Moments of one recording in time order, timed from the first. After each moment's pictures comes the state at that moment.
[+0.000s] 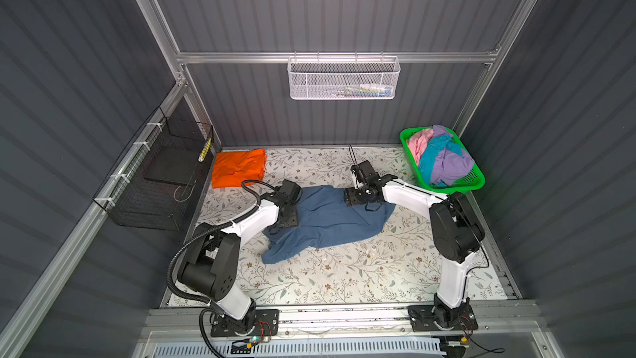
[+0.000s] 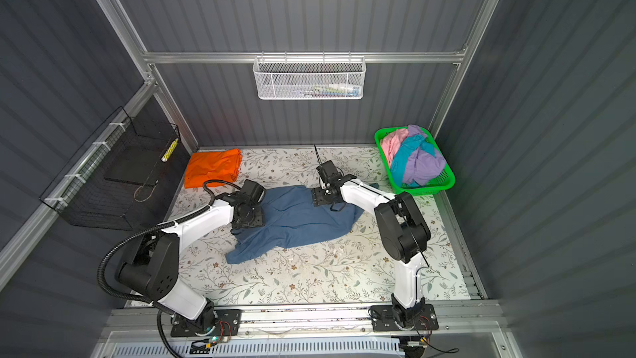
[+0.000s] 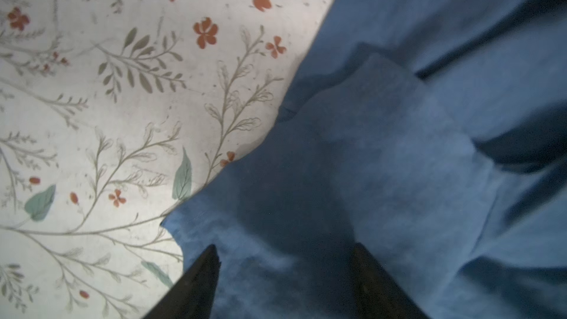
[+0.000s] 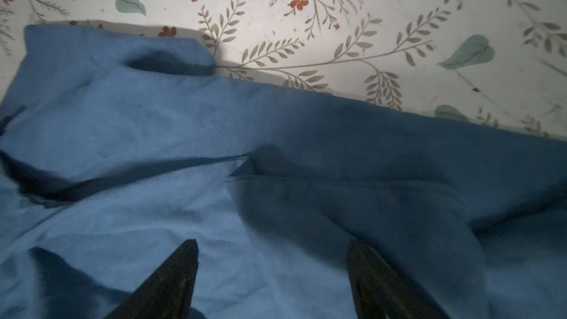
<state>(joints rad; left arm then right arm) -0.45 1.61 1.00 -0.67 -0.21 -0.52 0.55 1.97 1.40 -0.48 0.00 0.28</state>
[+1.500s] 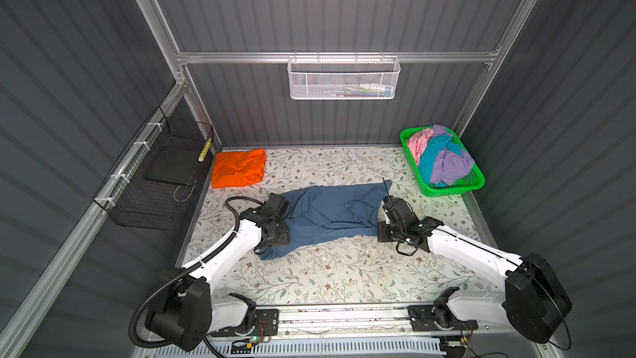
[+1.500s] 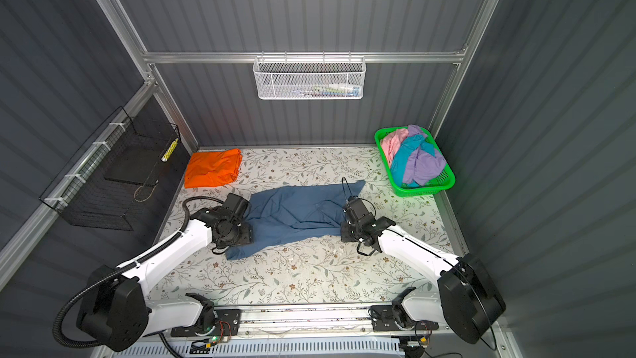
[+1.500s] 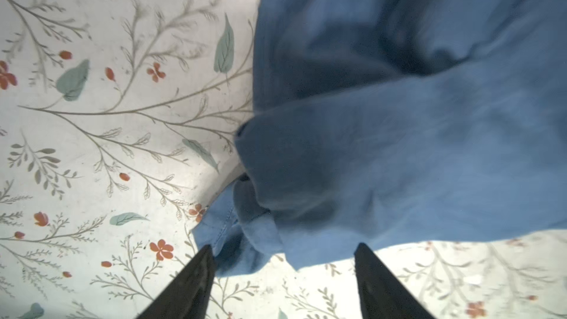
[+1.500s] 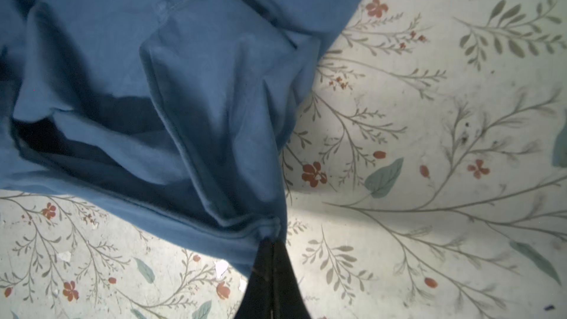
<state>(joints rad) -0.44 1.27 0.90 -0.90 -0.14 -0.53 0.59 1.27 0.70 -0.46 0.09 0.47</state>
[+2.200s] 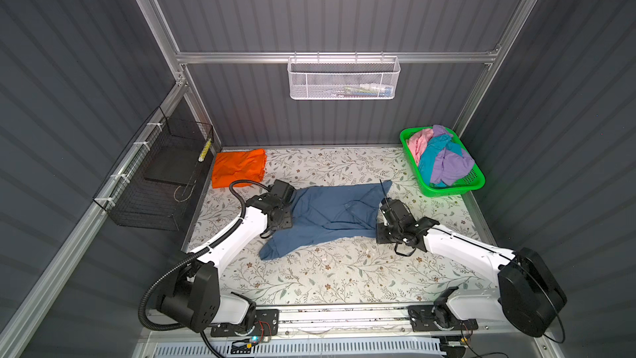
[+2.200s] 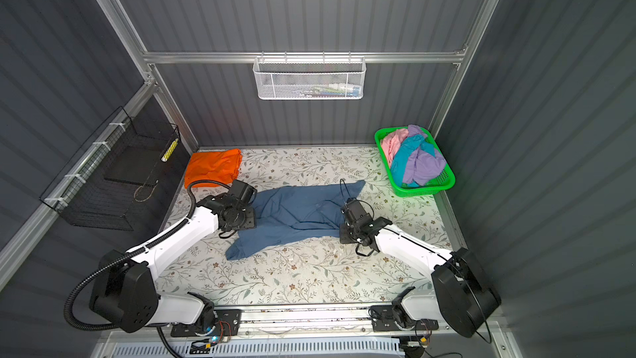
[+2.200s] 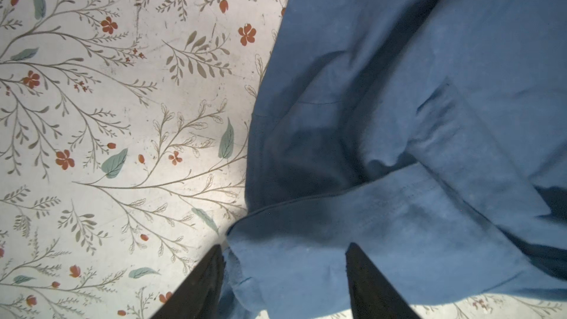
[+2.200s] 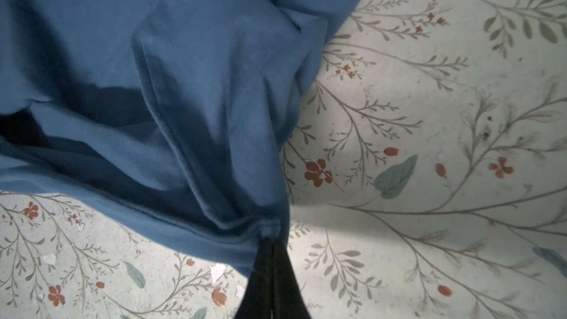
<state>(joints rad) -0.46 1.40 0.99 -0.80 -0.24 -0.50 0.59 1.33 0.71 -0.43 0.08 0.46</state>
